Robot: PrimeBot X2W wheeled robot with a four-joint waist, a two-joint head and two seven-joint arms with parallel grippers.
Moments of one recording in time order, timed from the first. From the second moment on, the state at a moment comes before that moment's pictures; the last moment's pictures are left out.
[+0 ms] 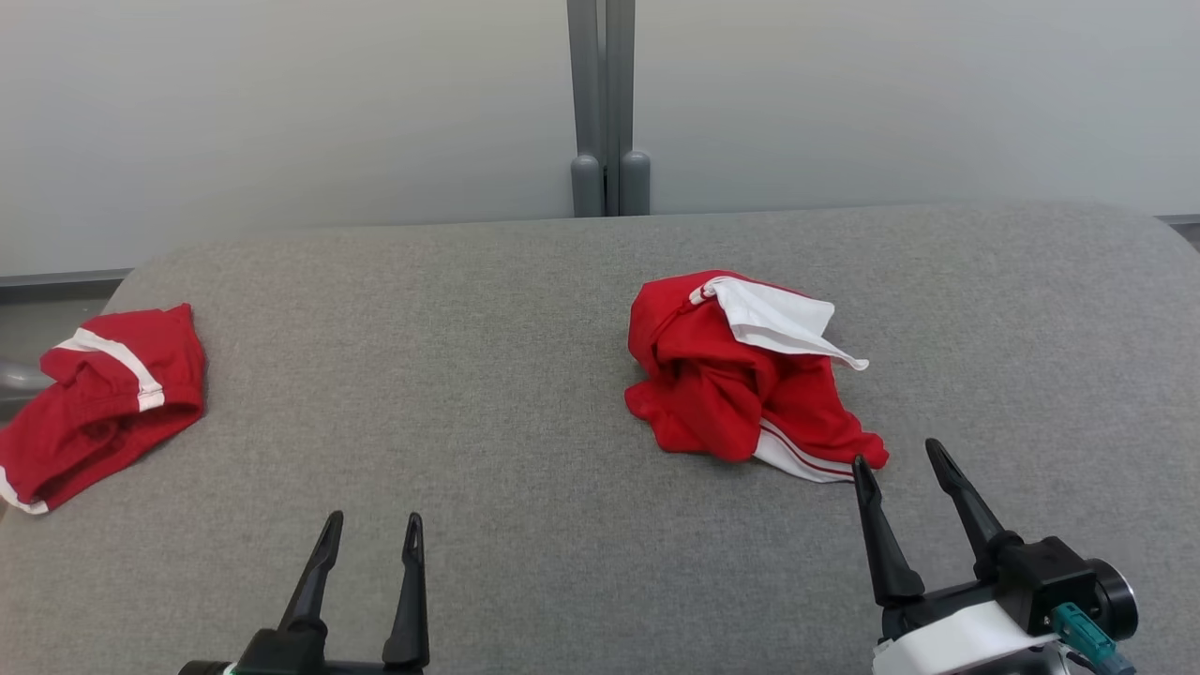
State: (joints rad) left arm 0.17 0.05 -0.14 0.03 -0.12 -0.04 -0.26; right arm 0.10 -0.05 0.10 0.02 0.08 0.13 -0.26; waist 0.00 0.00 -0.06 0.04
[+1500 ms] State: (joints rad) left arm -0.79 0.09 -0.54 0.67 -0.05 -0.13 -0.26; right arm -0.10 -0.05 0.12 -0.01 0.09 0.13 -0.26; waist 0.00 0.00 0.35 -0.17
